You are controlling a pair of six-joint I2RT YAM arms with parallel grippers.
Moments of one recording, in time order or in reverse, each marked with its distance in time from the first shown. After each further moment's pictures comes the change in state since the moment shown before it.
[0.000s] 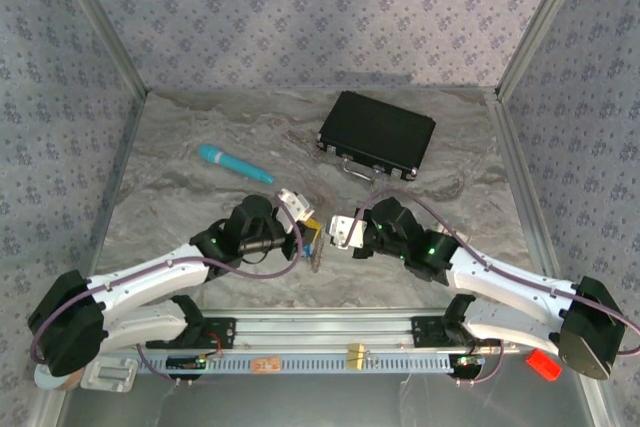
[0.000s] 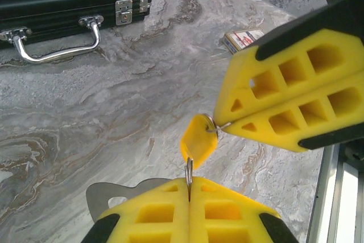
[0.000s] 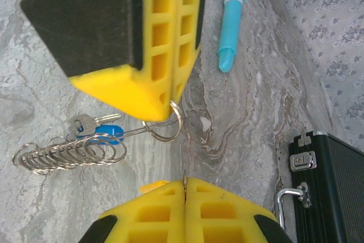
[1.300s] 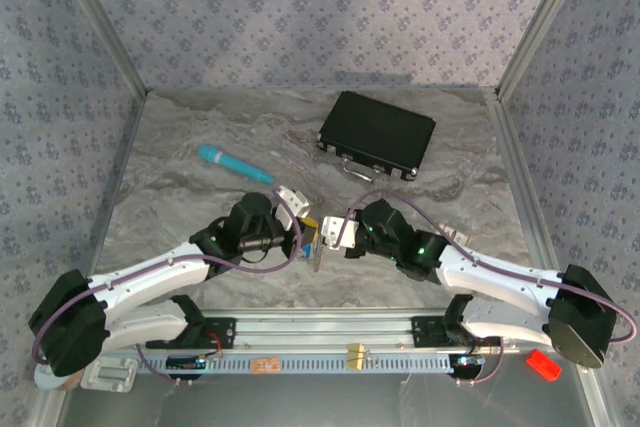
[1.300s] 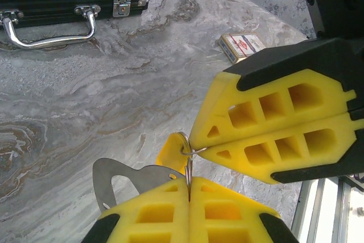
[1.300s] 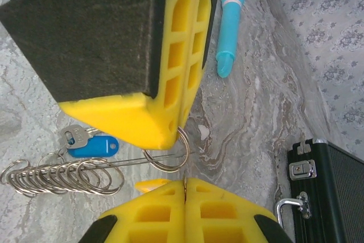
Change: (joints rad) left arm 0.019 0.009 0.006 -0.004 0.040 -0.074; right arm 0.040 0.078 0.003 0.090 0.050 0.006
